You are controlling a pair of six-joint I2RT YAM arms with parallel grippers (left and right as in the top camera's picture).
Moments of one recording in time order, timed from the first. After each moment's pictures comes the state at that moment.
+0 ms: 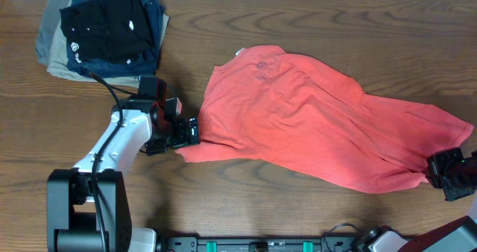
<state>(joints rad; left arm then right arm) -0.06 1.62 0.91 -0.79 0.25 -0.21 -0.86 1.35 0.92 -1.06 -0.23 0.46</state>
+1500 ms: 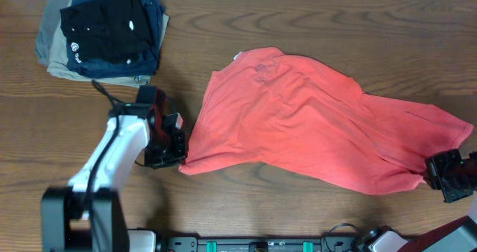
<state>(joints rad) -0.06 1.52 0.89 -1.02 0.30 -0.18 -0.86 1.35 0.92 -1.09 -0.24 0.44</state>
